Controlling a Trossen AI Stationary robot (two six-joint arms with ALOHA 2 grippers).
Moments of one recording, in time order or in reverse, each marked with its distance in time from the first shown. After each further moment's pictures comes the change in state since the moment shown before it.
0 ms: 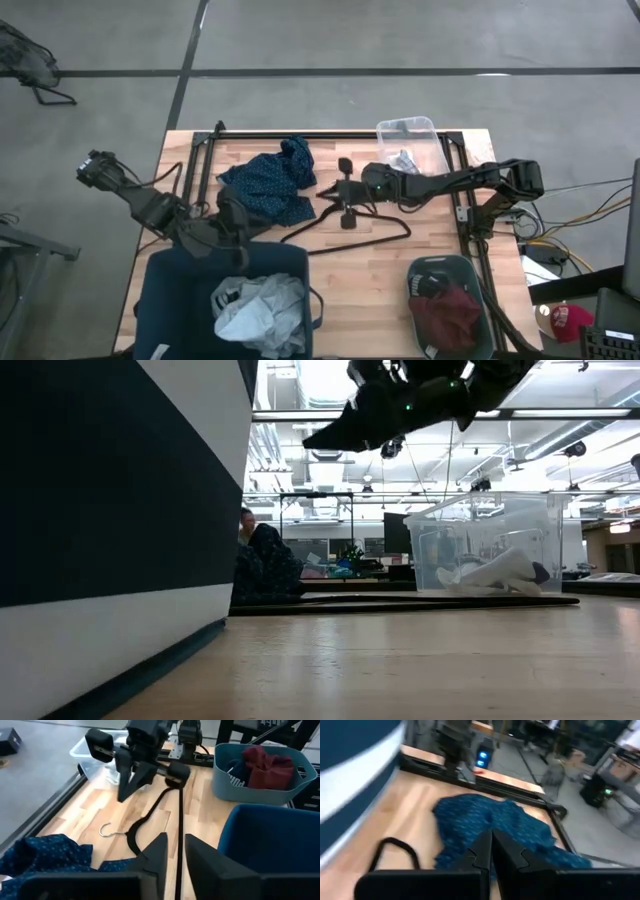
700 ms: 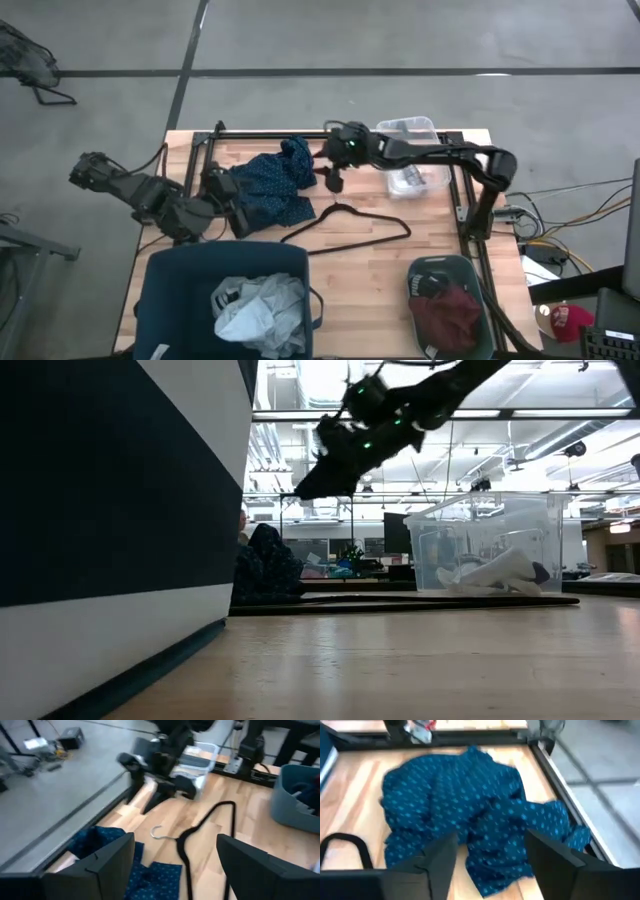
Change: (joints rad) left arm 0.125 -0.097 0.000 -0.126 -0.128 -0.062; right arm -0.274 0.220 0.337 -0.371 -0.179 0.152
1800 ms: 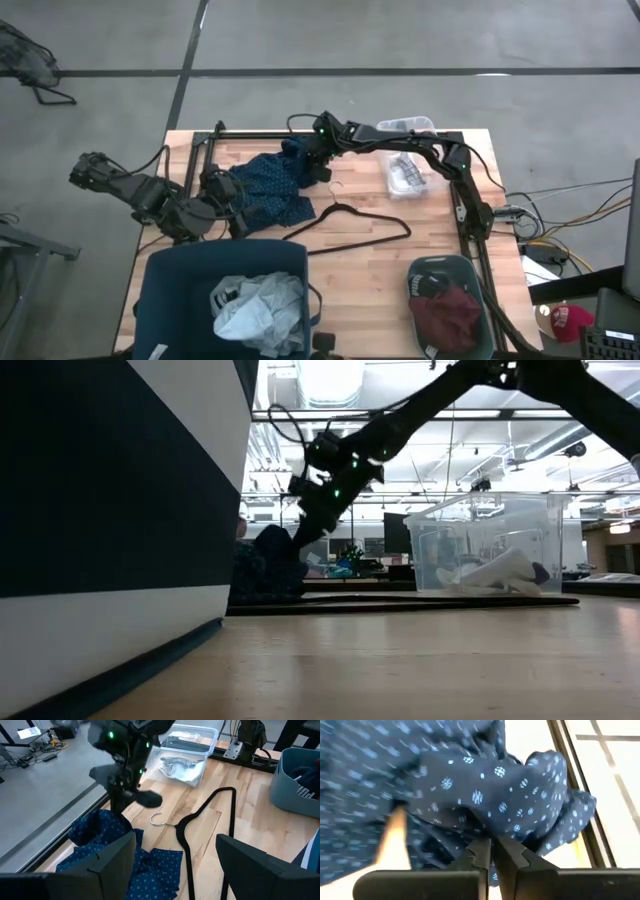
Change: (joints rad) left arm 0.005 -0.003 -0.009 -0.067 0.040 -0.041; right arm -0.076 0.372 0.423 -0.352 0.013 -0.177
